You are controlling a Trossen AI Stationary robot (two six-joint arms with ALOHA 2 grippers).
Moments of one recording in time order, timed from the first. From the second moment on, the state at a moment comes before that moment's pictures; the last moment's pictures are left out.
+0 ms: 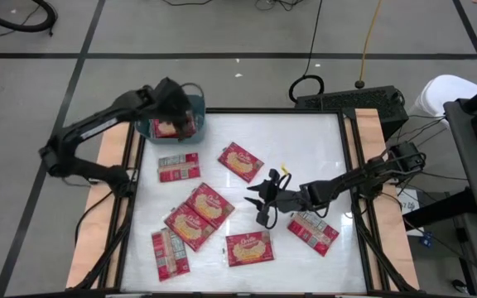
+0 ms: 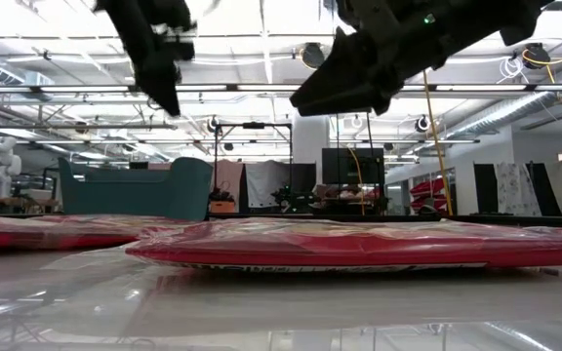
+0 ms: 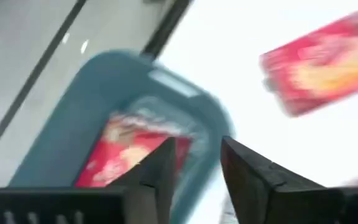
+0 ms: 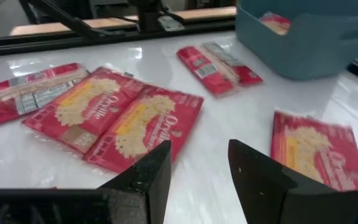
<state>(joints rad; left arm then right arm) 0.65 1.28 1.22 -0.90 -0.05 0.20 0.30 1.59 0.79 0.32 0.50 0.30</state>
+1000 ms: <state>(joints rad) -0.16 1.10 0.46 0.20 -0.34 -0.04 0.01 1.59 0.84 -0.07 0.45 0.51</state>
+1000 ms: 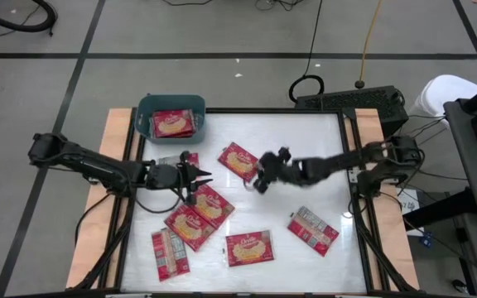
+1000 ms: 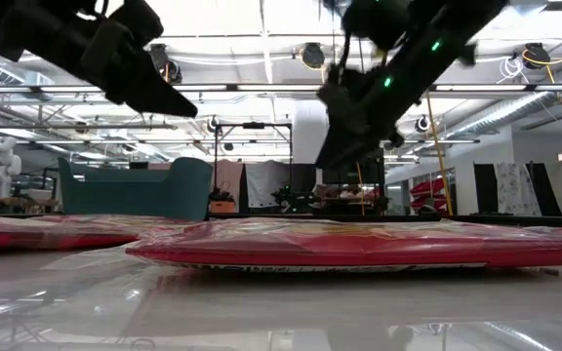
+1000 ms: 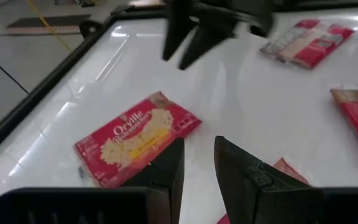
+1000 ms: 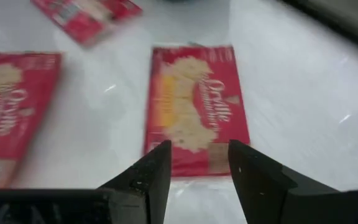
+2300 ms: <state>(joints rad) -0.17 1.24 0.46 0.31 -0.34 -0.03 -0.19 1.75 0.67 0.31 -0.08 0.75</state>
